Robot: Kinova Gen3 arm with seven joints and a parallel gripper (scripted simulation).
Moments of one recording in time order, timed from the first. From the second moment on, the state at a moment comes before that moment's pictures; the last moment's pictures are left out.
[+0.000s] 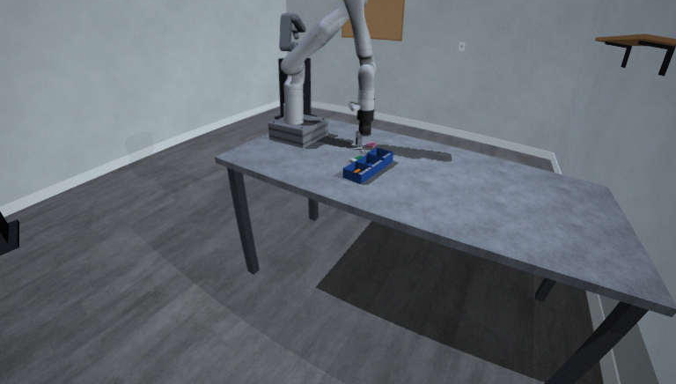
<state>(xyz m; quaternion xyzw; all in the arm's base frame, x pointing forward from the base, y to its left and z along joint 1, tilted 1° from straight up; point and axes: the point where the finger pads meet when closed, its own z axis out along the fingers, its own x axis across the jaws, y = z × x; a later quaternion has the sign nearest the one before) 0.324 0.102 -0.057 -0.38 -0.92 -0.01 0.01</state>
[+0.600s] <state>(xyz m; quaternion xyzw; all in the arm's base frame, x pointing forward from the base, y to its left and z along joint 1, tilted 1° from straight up) 0.323 0.102 -0.067 -0.38 -0.92 -0.01 0.01</state>
